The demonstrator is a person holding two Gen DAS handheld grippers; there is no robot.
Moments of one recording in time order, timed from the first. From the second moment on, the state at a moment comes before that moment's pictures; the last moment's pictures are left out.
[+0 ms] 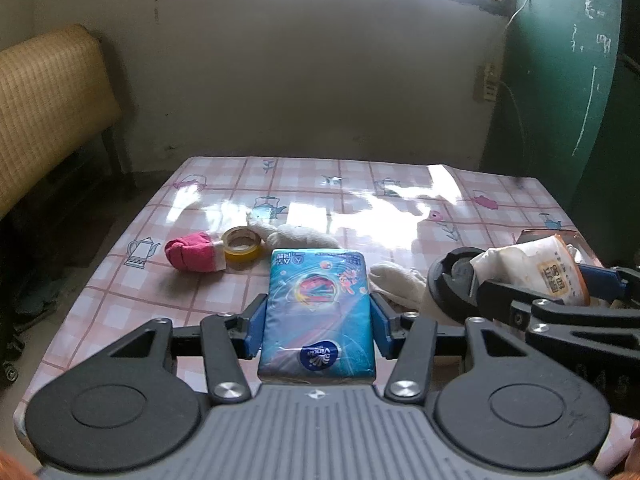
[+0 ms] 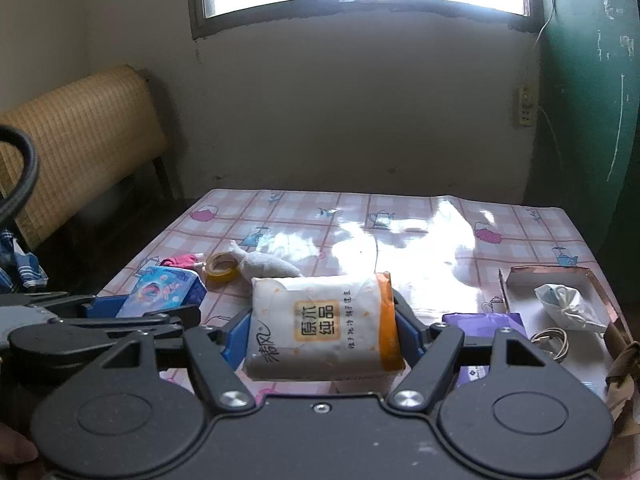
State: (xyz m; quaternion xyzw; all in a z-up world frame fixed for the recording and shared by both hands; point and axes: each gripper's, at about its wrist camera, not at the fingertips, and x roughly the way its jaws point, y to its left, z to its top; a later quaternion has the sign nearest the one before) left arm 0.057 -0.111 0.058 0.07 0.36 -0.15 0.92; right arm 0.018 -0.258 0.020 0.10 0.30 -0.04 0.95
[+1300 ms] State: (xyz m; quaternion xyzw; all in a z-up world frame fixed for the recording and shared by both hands) left arm 0.055 -0.169 0.049 0.09 0.36 -0.20 0.91; right arm 0.003 -0.317 0.011 0.11 0.30 -0.09 0.94
